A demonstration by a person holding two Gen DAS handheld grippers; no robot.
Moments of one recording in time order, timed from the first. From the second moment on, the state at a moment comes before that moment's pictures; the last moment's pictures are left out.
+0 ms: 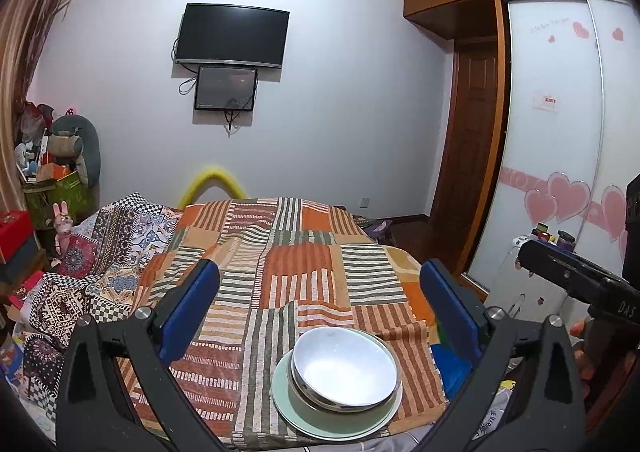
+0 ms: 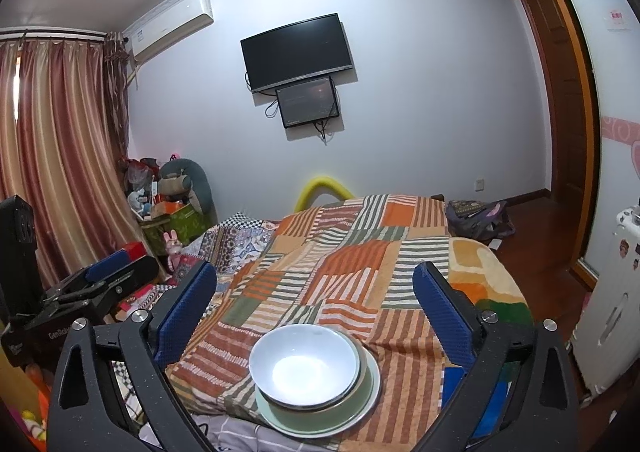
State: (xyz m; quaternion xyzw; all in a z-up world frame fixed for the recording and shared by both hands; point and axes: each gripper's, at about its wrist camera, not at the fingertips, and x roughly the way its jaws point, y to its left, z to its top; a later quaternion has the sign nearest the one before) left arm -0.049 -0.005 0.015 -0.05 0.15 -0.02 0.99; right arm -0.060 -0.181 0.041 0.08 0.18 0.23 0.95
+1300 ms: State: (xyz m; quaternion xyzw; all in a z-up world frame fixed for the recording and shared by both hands) left arm -0.043 -0.001 0.008 -0.06 0.17 -0.03 0.98; right arm -0.055 -0.188 0.041 0.08 0.19 0.23 0.95
